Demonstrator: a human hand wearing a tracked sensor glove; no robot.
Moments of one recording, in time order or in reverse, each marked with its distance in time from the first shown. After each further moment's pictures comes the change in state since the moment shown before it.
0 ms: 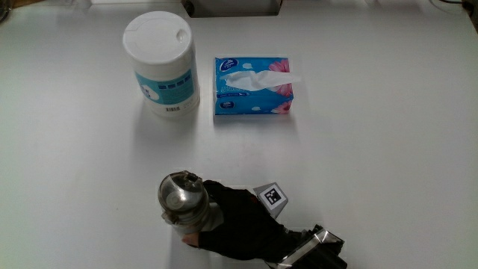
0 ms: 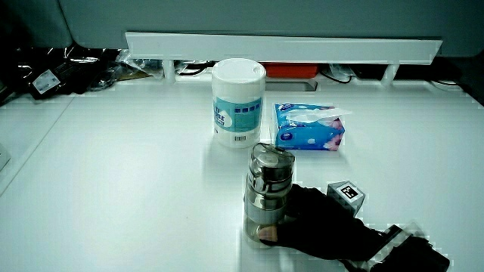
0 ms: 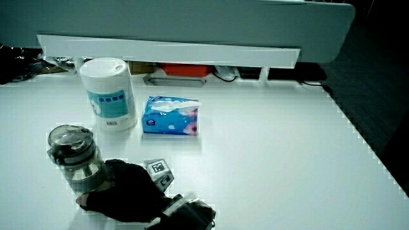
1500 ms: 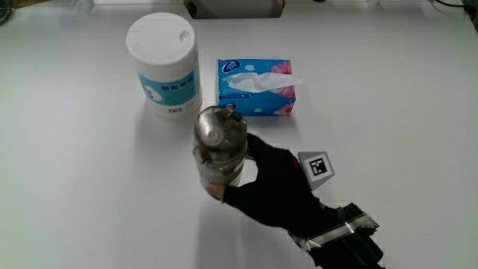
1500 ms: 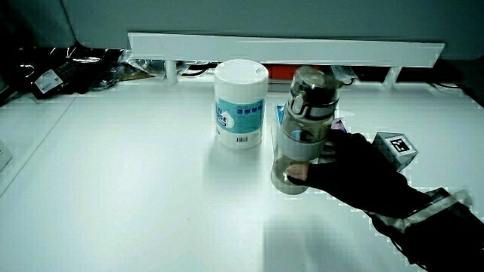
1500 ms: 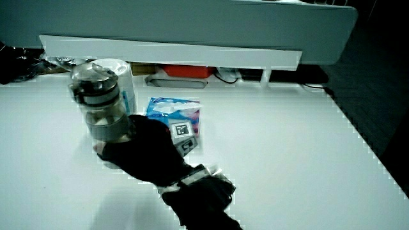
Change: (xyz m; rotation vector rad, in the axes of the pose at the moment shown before) arm -0.080 -0.019 0.069 0.302 -0.076 0.128
